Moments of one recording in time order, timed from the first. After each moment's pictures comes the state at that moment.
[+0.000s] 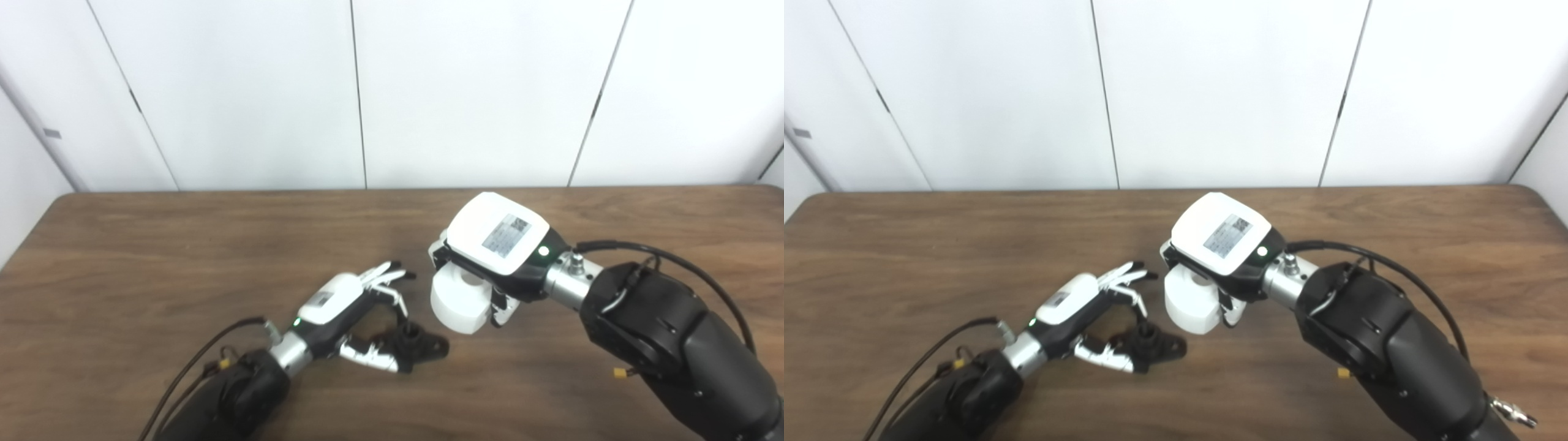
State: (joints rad) left arm -0.34 0.33 -0.48 0.30 0.53 -0.38 -0.04; right arm -0.50 -0.45 0.43 -0.48 -1.09 -0.14 0.63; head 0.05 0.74
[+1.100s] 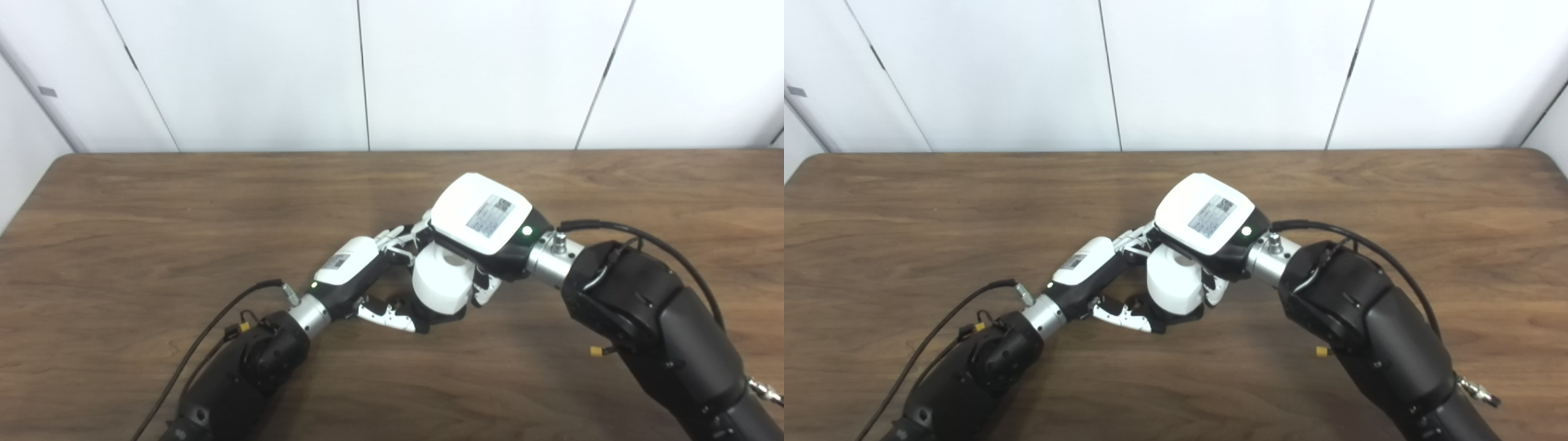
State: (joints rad) left arm -0.33 0.29 -0.47 0.28 0.53 -0.32 -0.07; right arm -0.48 -0.35 0.42 -0.39 -1.08 -0.21 0.61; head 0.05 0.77
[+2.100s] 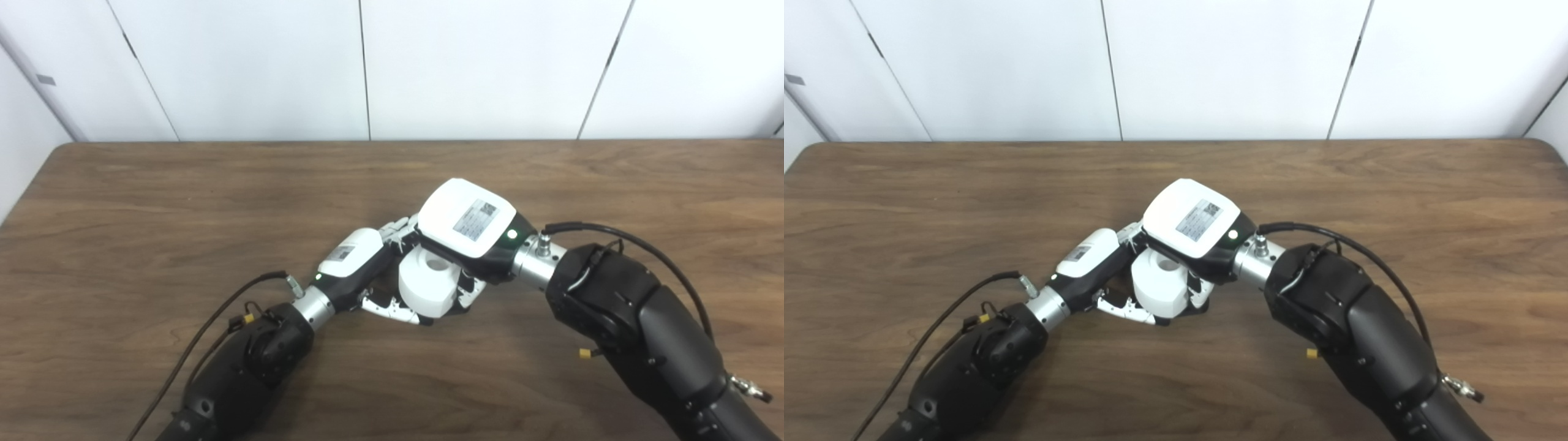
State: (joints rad) left arm -0.33 0.28 -0.47 0.27 0.55 -0.32 -0.07; right arm -0.45 -0.34 0.47 -0.35 -1.05 -0.22 0.55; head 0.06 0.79
